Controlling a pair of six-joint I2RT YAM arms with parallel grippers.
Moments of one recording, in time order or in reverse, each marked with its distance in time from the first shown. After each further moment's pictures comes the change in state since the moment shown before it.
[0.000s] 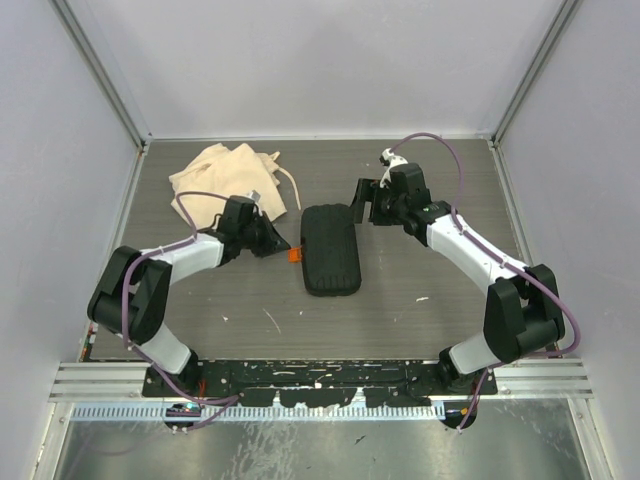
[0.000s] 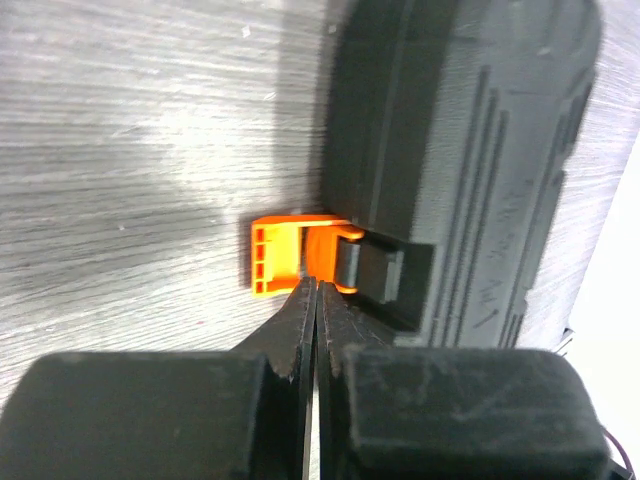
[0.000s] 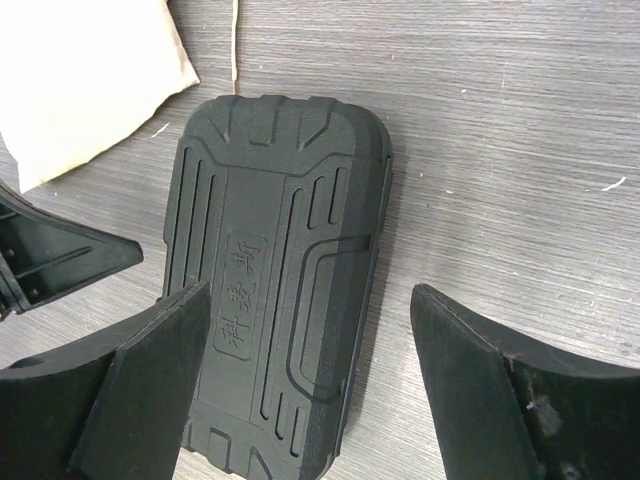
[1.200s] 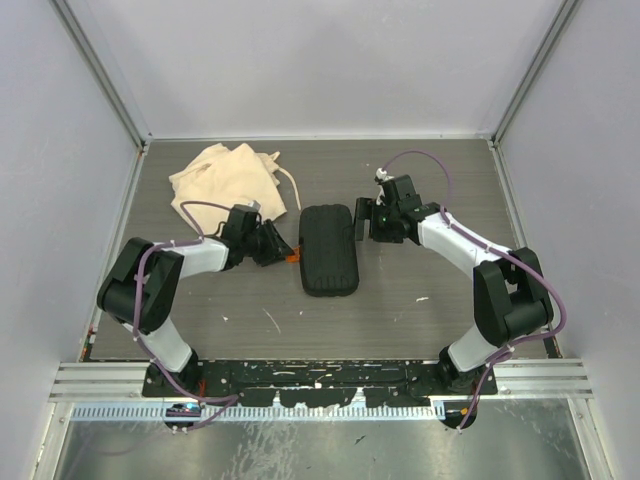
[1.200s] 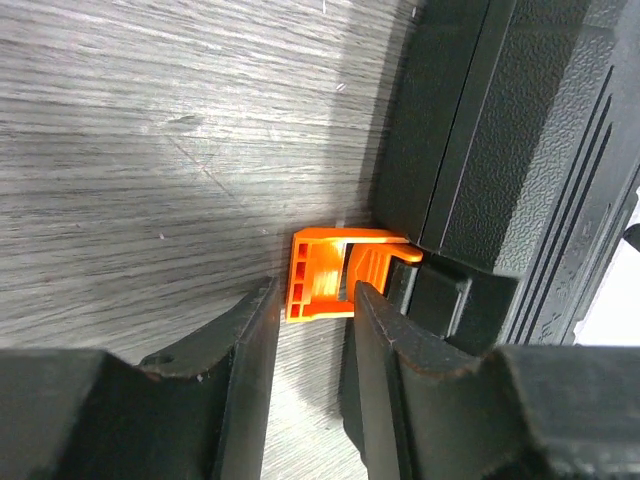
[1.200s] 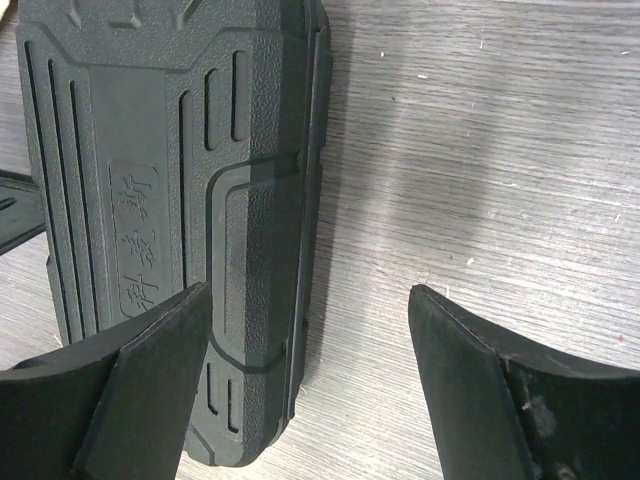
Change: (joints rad) left arm -0.006 0.064 -0.043 0.084 -0.019 -0.037; right arm 0.000 0.100 -0.024 -0.123 -0.011 -0.001
